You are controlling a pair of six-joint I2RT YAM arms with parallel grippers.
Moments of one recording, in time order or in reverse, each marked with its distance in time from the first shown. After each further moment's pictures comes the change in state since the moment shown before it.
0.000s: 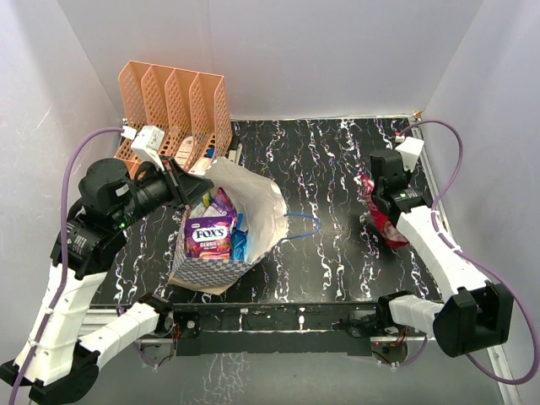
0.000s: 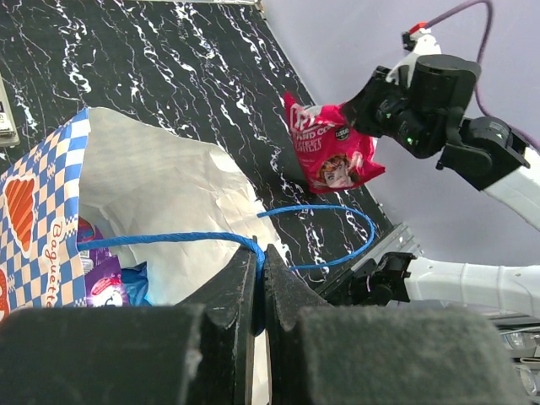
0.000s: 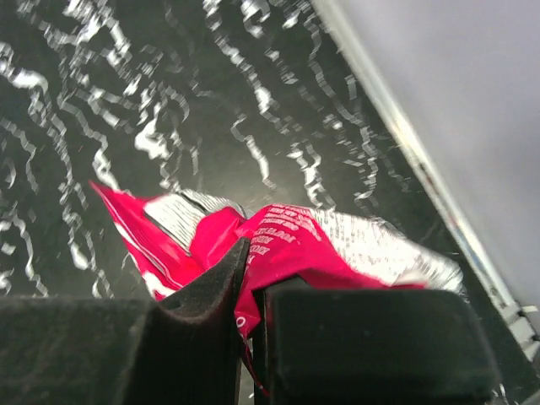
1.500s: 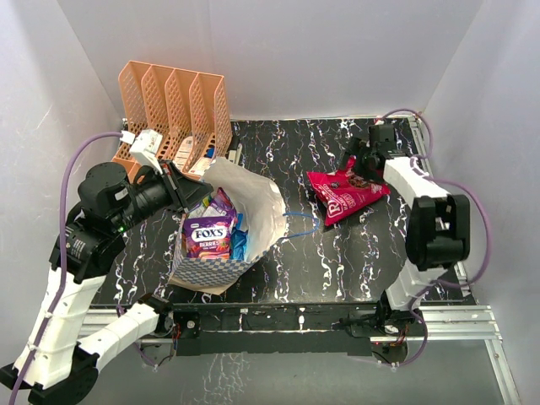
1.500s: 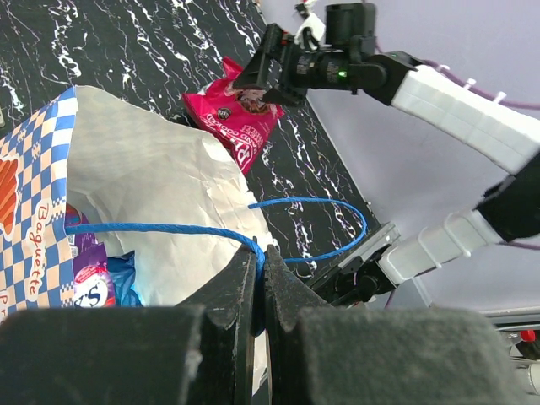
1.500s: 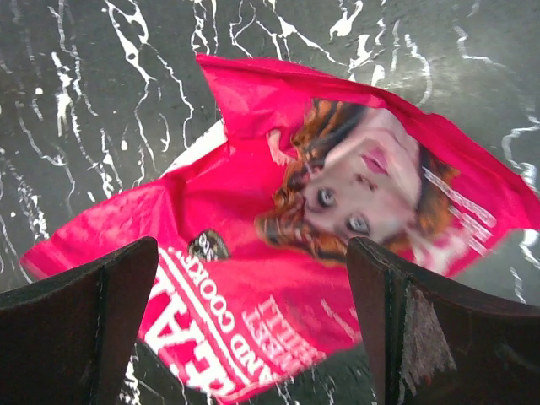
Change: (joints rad) left arm 0.000 -0.023 -0.021 -0.012 0.007 -0.050; right arm -0.209 0.547 0.288 0.067 -0.782 0.062
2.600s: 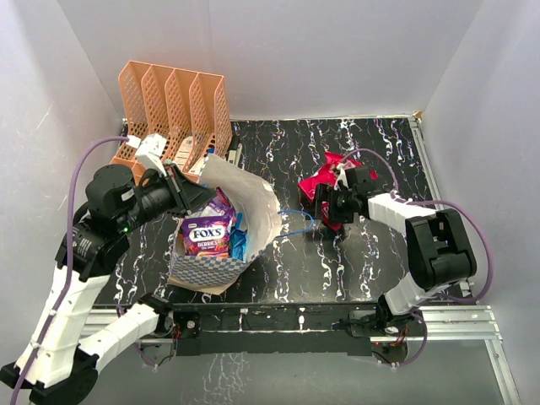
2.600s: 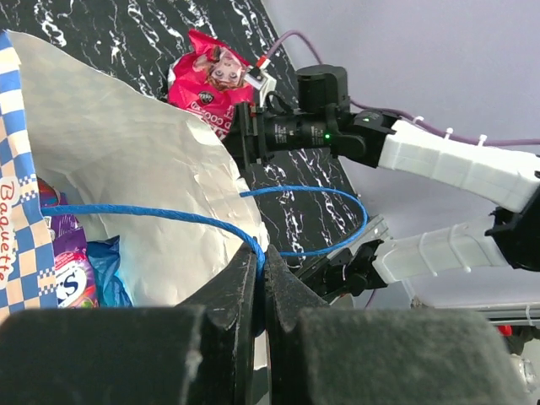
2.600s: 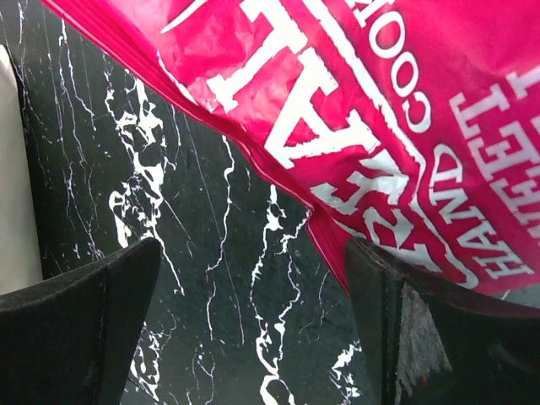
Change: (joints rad) left arm 0.000 -0.018 -0.062 0.019 0.019 -0.056; right arm 0.172 -0.093 -0.412 0.196 -0.373 -0.068
